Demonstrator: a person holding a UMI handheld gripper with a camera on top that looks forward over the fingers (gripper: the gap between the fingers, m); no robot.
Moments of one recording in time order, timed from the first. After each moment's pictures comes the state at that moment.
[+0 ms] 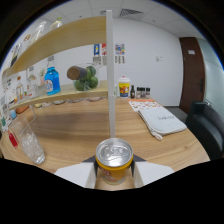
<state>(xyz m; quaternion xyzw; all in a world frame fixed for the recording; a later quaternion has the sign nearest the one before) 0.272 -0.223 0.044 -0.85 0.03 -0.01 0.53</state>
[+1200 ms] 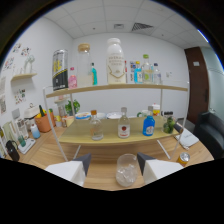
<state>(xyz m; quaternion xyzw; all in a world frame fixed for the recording) 0.006 -0.260 0.198 -0.81 0.02 0.02 0.59</state>
